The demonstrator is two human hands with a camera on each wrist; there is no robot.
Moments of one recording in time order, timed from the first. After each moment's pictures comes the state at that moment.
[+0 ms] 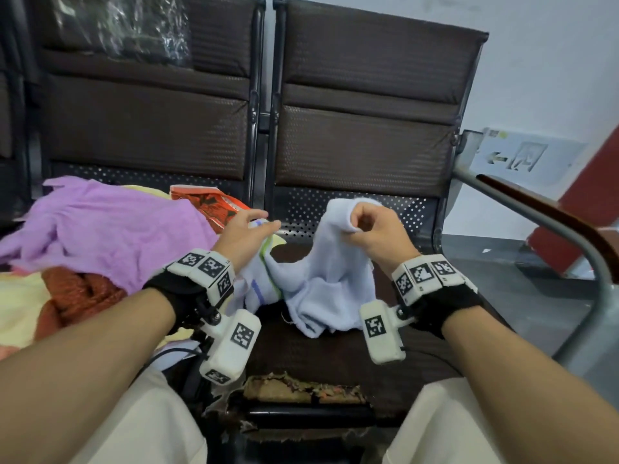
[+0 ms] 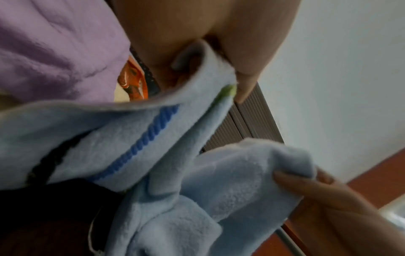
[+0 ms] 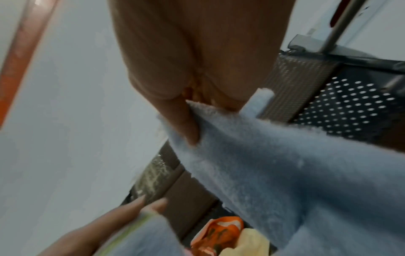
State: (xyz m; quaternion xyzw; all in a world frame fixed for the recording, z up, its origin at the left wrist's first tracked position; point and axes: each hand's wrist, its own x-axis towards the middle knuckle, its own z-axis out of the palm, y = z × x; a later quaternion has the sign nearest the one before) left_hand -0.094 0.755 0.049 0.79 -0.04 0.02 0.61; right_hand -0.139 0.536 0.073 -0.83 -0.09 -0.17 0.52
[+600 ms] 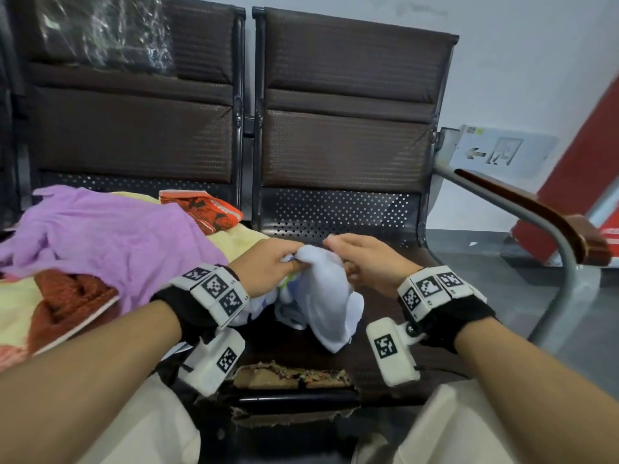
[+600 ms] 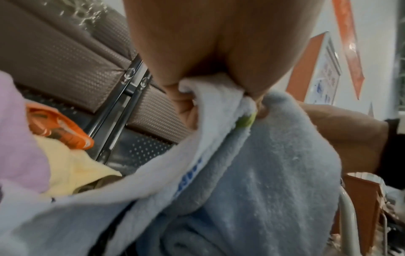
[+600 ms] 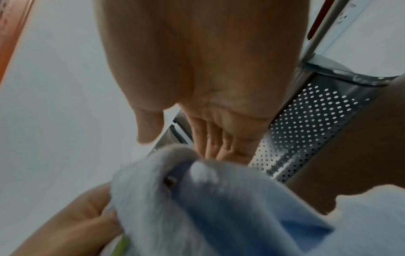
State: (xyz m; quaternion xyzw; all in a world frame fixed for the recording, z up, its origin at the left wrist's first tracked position) left_hand -0.139 0.726 0.048 0.81 -0.40 -0.02 0.43; right_hand -0.192 0.529 0.069 -0.78 0.02 0.08 0.62
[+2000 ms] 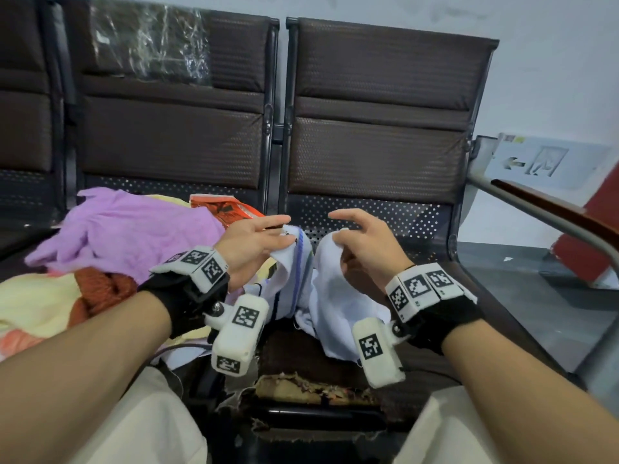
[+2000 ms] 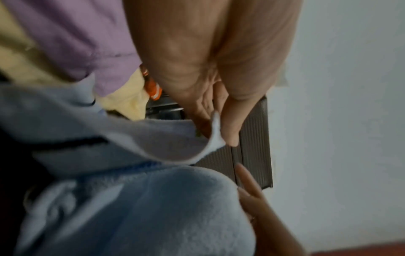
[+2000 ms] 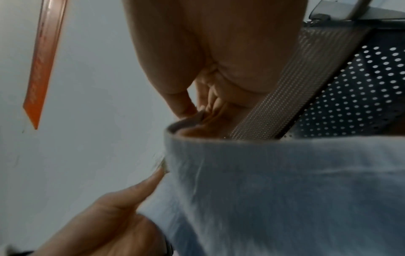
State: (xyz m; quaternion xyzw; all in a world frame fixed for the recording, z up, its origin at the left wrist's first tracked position) left_hand -0.127 0.764 0.074 0.62 -0.07 -0.15 0.76; right_hand -0.155 0.569 0.076 -0.77 0.01 -0.07 0.63
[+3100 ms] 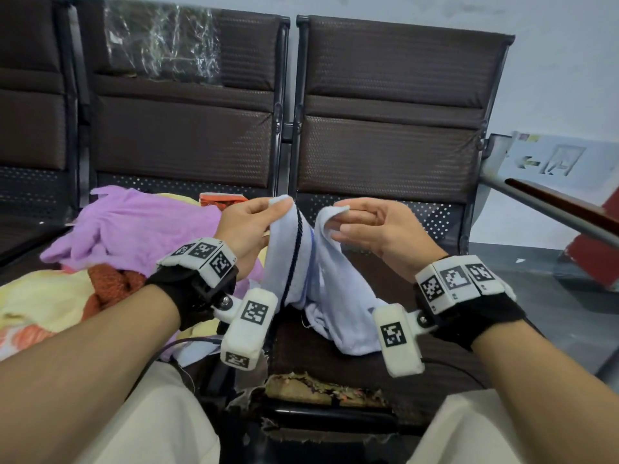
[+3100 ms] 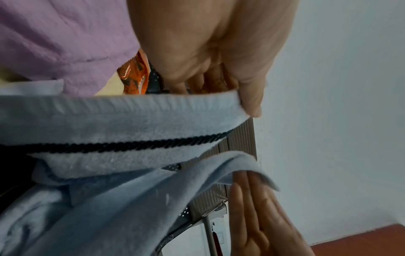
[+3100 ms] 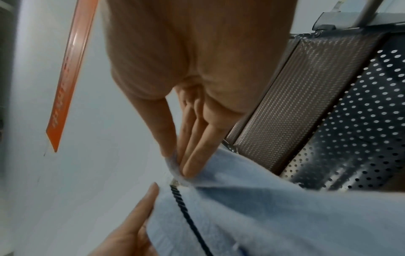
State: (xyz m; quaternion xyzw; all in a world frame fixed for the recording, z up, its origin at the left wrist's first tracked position) left_hand -0.118 0.771 0.079 0.61 -0.07 -0.02 0.79; right_hand -0.160 0.562 0.096 -0.70 -0.12 -0.01 0.71
